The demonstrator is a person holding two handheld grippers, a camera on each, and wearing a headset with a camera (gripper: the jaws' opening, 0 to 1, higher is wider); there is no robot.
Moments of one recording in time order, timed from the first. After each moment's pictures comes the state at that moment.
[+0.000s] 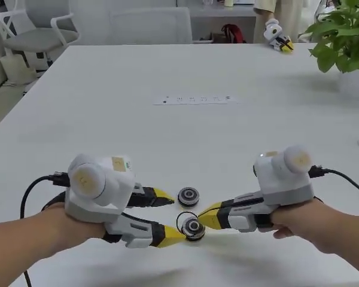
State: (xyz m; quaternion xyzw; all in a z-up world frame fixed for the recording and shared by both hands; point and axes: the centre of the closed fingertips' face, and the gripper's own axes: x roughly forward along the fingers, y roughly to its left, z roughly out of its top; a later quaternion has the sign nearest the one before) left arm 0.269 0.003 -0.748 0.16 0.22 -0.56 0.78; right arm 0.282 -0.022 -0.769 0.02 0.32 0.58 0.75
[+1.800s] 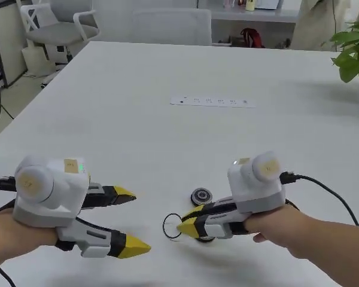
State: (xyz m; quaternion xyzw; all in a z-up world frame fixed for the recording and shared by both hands) left arm 0.254 0.074 -0.751 0.13 0.24 -0.51 0.82; right arm 0.279 0.030 -0.788 -0.04 0.32 0.59 0.74
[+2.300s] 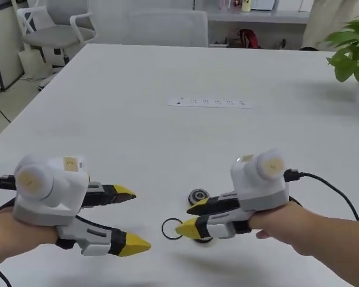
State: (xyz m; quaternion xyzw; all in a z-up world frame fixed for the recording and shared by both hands) left arm 0.259 0.070 -0.746 0.14 0.24 -0.51 0.81; right arm 0.282 0.021 -0.776 -0.05 0.31 0.59 0.74
